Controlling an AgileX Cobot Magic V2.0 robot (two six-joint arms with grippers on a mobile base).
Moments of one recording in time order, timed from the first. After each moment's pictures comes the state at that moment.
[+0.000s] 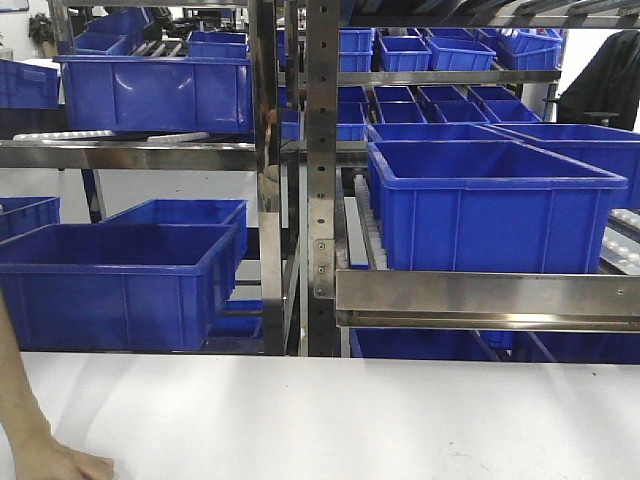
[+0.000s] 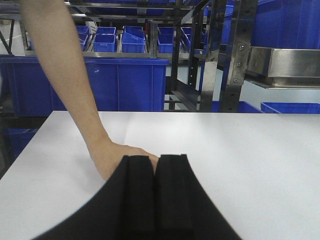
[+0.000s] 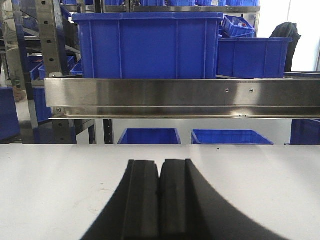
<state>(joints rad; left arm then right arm) -0.06 -0.01 0.03 -0.08 0.15 0.02 -0.06 -0.01 0.03 -0.06 0.07 0.05</state>
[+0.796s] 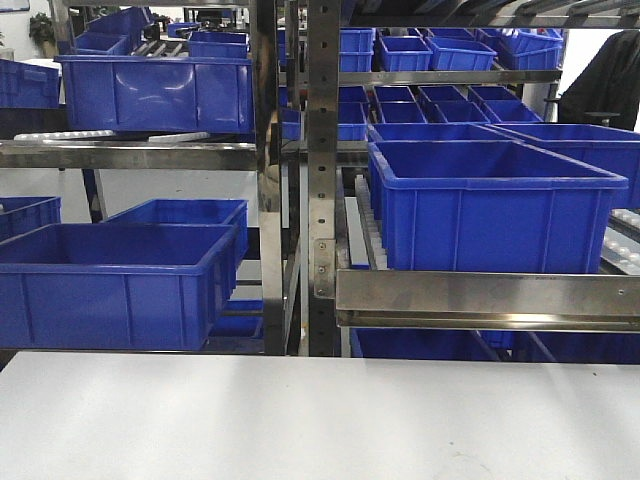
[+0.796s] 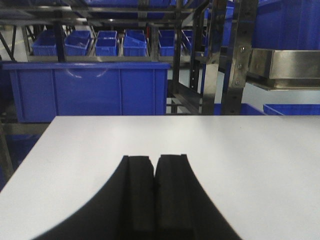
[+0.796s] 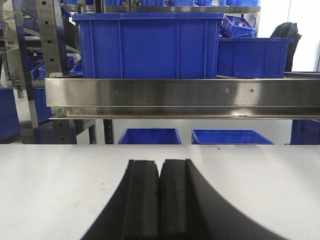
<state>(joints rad) -0.06 -0.01 0.03 -0.06 0.12 0.03 -0.06 -0.01 0.03 -0.06 0.07 0.05</state>
